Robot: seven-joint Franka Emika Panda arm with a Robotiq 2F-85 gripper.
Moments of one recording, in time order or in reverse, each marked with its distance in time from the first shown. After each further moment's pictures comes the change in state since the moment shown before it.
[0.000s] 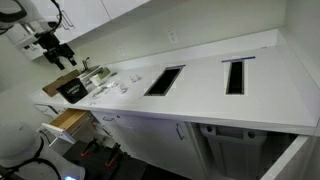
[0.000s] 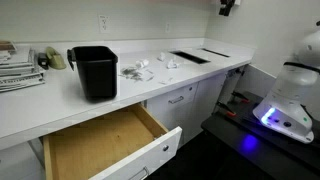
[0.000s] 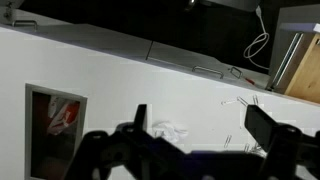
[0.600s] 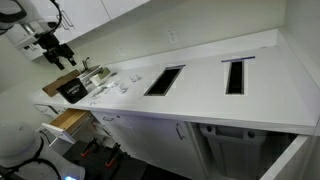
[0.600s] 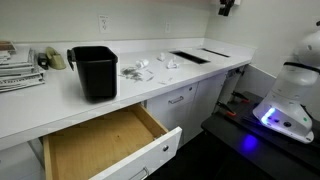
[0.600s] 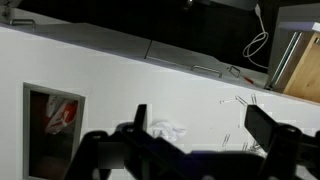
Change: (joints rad) arm 0.001 0.002 0.010 0.000 0.008 0.006 0.007
